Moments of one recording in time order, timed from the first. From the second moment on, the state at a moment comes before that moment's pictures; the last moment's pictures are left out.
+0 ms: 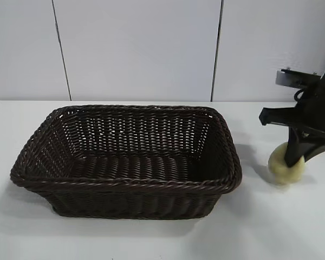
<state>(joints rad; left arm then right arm) 0.02 -0.01 -0.48 -0.05 1.12 0.05 0.06 1.78 -1.07 0.20 0.68 -0.08</state>
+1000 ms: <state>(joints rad) 0.02 -0.01 -0.48 -0.05 1.12 0.05 0.28 1.48 -1.11 0.38 0.76 -0.05</state>
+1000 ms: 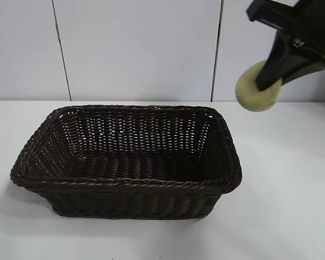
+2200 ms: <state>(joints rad) 0.02 -0.01 -0.48 -0.05 1.12 0.05 0.61 1.80 -1.11 0.45 0.33 0.01</state>
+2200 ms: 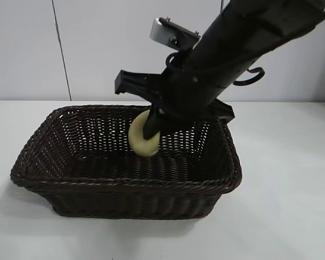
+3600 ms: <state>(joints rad) 0.02 -0.01 -0.48 -0.05 1.12 0.05 0.59 1.82 -1.48 0.33 0.75 0.01</state>
